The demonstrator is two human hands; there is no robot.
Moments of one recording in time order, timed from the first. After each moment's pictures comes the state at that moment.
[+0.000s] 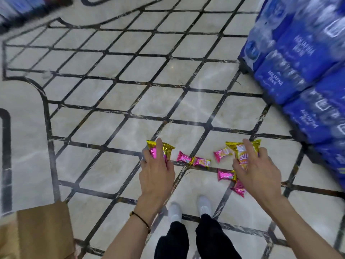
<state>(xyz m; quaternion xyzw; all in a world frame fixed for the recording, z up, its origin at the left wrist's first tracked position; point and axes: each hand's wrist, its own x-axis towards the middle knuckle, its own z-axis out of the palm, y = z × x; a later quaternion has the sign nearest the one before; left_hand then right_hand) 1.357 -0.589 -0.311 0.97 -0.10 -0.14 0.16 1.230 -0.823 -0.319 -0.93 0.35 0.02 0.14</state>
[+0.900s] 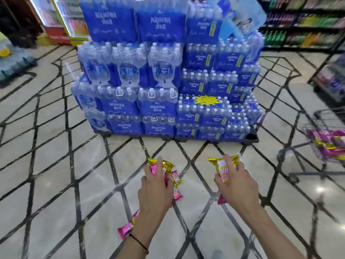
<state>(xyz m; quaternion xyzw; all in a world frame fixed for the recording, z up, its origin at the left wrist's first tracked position) 1.156 -0.664 -0.158 0.75 -0.61 -0.17 0.20 0.923 -0.678 -0.157 -0.63 0.76 -0.10 0.06</state>
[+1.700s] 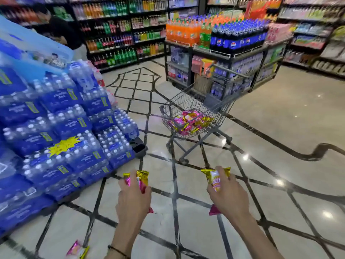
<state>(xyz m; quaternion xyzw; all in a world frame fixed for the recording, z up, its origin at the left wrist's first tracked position) 0.609 -0.666 -0.145 0.58 -0.77 -0.22 0.13 0.405 -0.497 -0.157 -0.30 0.94 -0.17 0.06</state>
